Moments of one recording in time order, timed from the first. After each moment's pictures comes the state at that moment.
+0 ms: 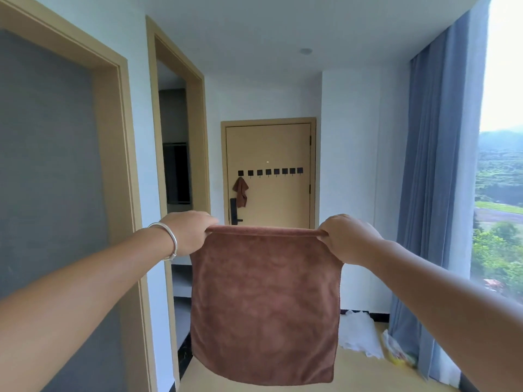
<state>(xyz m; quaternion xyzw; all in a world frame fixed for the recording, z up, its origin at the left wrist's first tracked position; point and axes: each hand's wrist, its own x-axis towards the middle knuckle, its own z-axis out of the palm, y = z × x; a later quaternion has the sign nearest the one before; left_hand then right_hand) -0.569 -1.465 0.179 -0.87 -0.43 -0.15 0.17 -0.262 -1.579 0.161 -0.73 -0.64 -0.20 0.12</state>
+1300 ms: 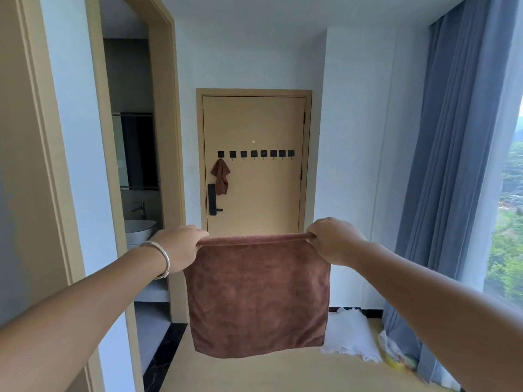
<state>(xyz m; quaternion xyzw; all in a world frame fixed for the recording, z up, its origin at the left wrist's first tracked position) -0.528 -1.092 0.099 -0.89 -0.42 -0.13 0.09 -0.227 -1.229 0.112 -0.75 -0.63 -0.17 0.09</state>
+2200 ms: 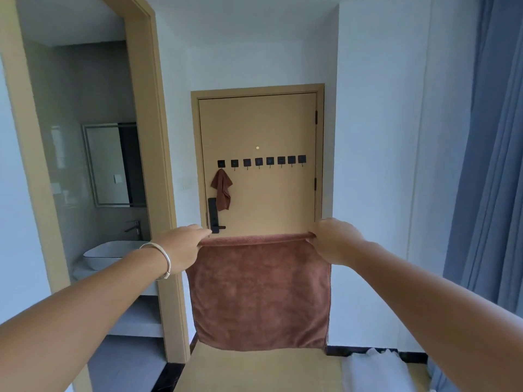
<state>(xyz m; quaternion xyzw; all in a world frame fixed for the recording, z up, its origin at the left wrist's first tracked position) -0.335 -0.841 0.114 -0.88 -0.45 -0.14 0.12 -0.039 -0.968 0.125 -0.75 -0.63 -0.15 0.09</state>
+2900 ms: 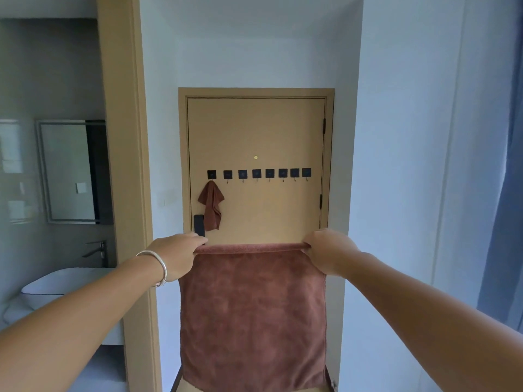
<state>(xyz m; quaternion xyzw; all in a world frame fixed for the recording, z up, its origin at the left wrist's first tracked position) -0.313 -0.524 0.115 -0.89 -0.42 -0.16 0.10 -0.027 -0.673 0.131 -0.77 -0.61 -0.15 0.08</state>
